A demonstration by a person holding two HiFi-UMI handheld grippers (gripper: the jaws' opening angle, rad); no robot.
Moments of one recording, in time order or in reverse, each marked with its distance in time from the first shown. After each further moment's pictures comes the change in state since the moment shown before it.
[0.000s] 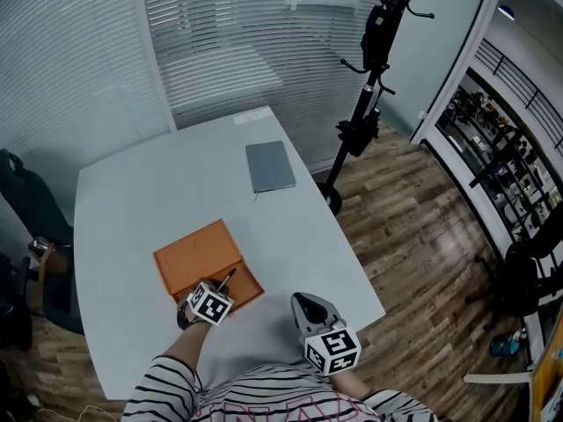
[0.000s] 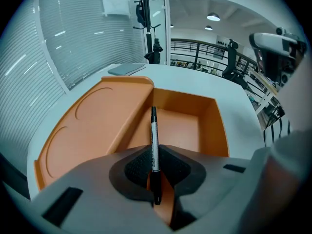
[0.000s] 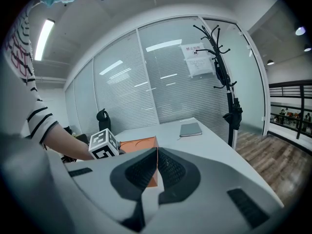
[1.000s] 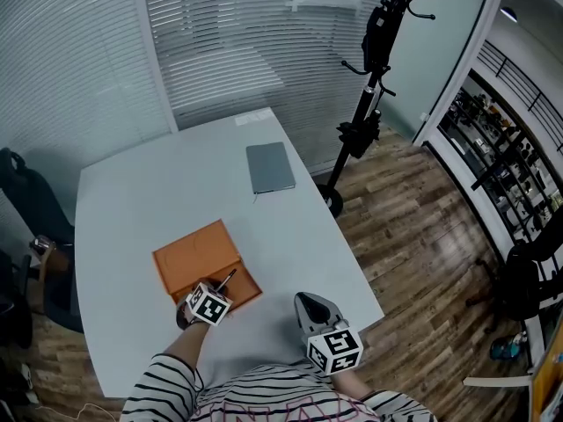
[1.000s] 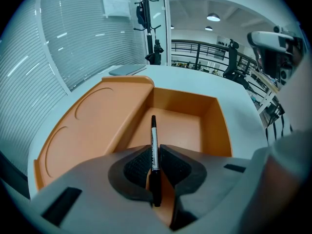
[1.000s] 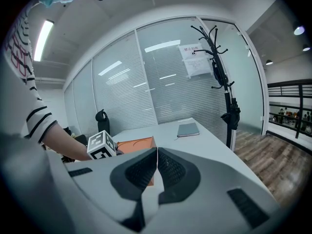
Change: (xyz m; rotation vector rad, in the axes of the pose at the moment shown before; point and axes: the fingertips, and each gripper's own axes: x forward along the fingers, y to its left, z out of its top) left arm 0.003 0.002 0.000 0.008 -0.013 0.022; right arm -0.003 -0.013 0.000 0.009 -0.005 -0.009
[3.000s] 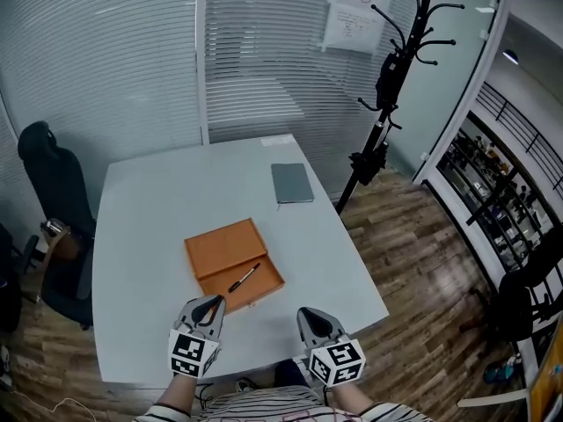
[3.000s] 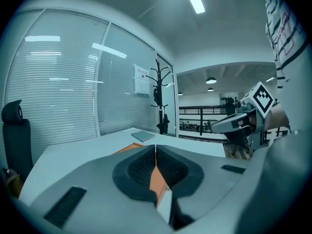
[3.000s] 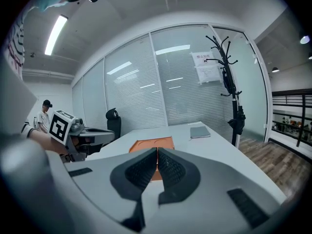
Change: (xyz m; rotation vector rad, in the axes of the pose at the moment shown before) left arm -0.251 -0.035 -0.018 -0.172 -0.773 0.138; right arm -0.055 0.105 -0.012 -0.074 -0.028 0.029
